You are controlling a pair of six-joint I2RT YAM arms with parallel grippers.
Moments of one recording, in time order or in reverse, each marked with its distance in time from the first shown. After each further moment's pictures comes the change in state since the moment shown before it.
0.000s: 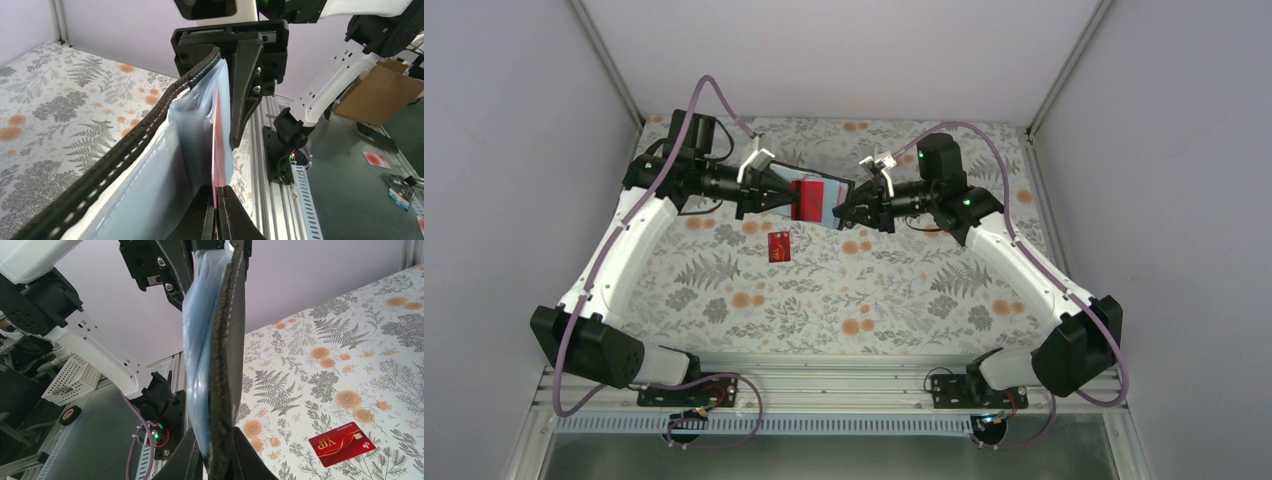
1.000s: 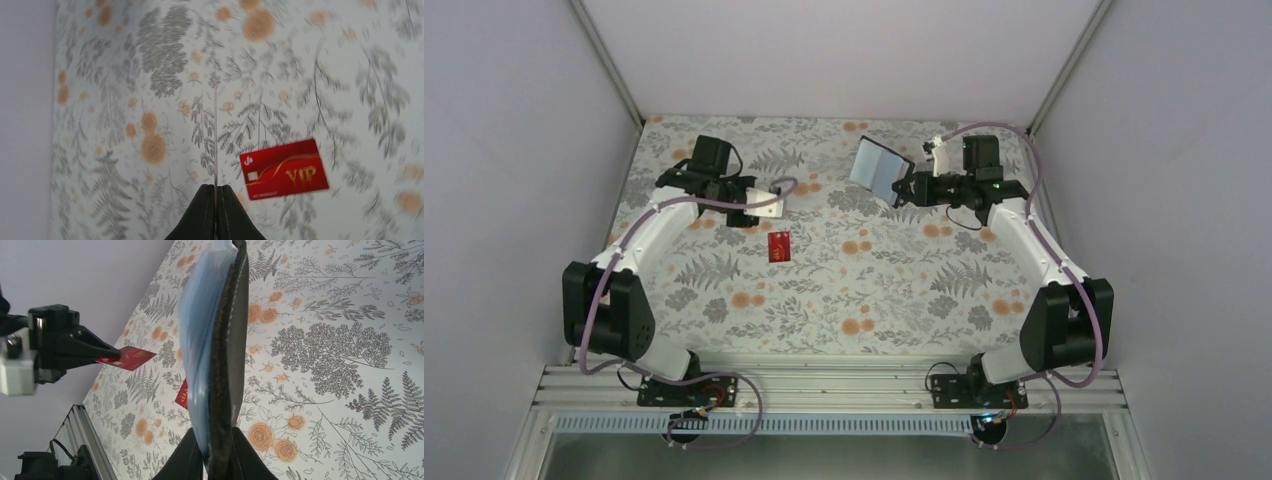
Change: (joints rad) left arm 0.041 0.119 -0.235 0.170 -0.645 0.851; right arm -0.338 0.098 -0.048 -0.122 0.299 0.175
